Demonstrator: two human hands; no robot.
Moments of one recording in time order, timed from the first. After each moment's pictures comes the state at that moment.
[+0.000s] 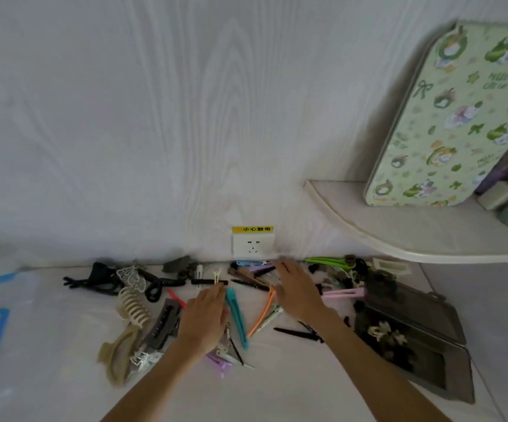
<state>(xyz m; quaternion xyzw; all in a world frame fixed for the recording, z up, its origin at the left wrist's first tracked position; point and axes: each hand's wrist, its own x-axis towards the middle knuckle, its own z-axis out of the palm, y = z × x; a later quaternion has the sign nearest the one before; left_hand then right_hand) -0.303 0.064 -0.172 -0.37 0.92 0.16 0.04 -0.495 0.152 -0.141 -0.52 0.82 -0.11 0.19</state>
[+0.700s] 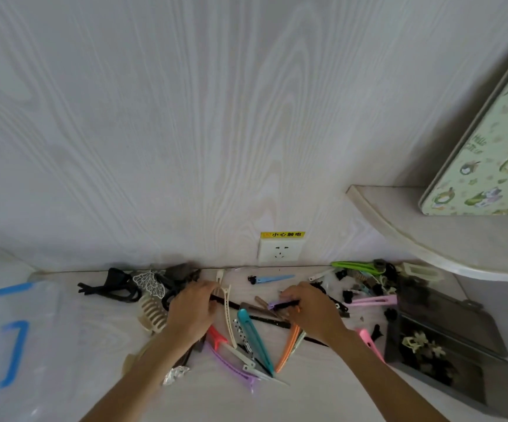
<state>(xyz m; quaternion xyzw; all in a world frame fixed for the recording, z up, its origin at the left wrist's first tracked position) -0.264 -0.002 -0.164 -0.40 0.89 0.19 -0.02 -0.468 0.143 -0.158 -0.48 0.82 -0.17 0.25</state>
